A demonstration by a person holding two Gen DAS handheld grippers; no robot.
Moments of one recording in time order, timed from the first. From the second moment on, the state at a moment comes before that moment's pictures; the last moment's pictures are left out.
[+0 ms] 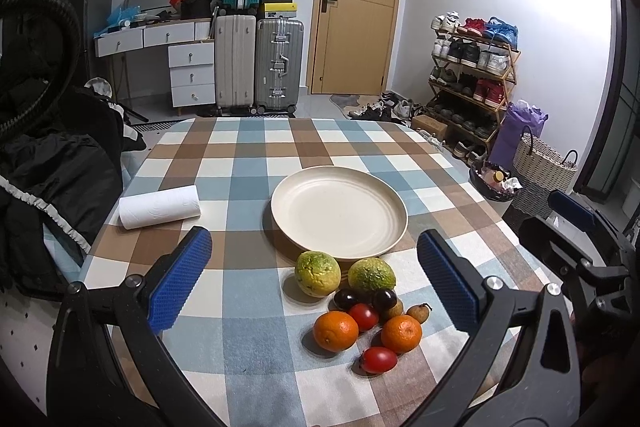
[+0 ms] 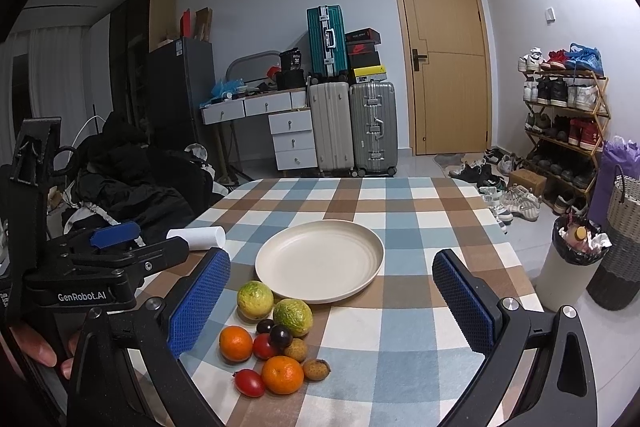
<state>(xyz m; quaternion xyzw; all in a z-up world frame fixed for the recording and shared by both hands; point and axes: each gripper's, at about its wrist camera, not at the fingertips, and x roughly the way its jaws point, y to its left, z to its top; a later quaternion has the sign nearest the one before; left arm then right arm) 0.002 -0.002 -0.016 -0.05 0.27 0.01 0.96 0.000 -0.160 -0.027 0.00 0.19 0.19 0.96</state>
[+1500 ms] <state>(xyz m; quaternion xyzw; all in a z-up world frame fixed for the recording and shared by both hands) 0.053 0.009 -0.149 -0.12 0.41 -0.16 0.89 0.044 -0.147 -0.086 0.02 0.29 0.22 0.93</state>
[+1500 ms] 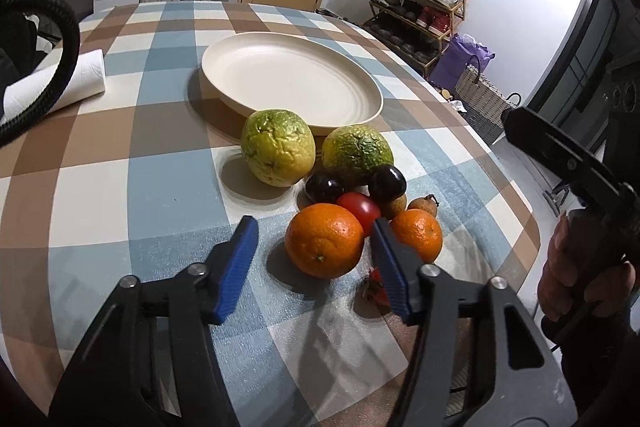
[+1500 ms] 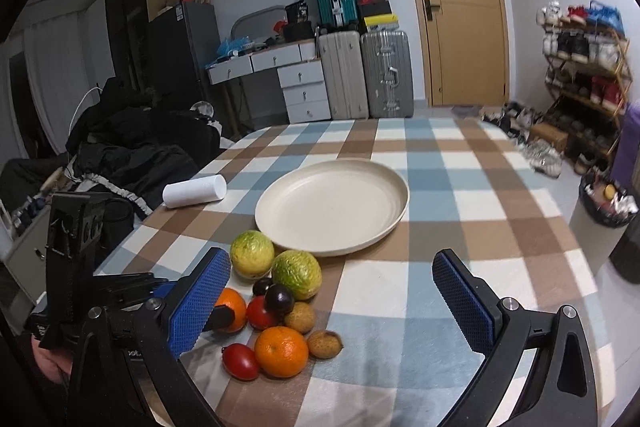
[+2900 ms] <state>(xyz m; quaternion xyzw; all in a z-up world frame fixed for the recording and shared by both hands) 0.045 0.022 -0.155 -0.15 0.40 -0.19 0.89 0.030 -0.123 -0.149 0.10 0.43 0.23 0.87</state>
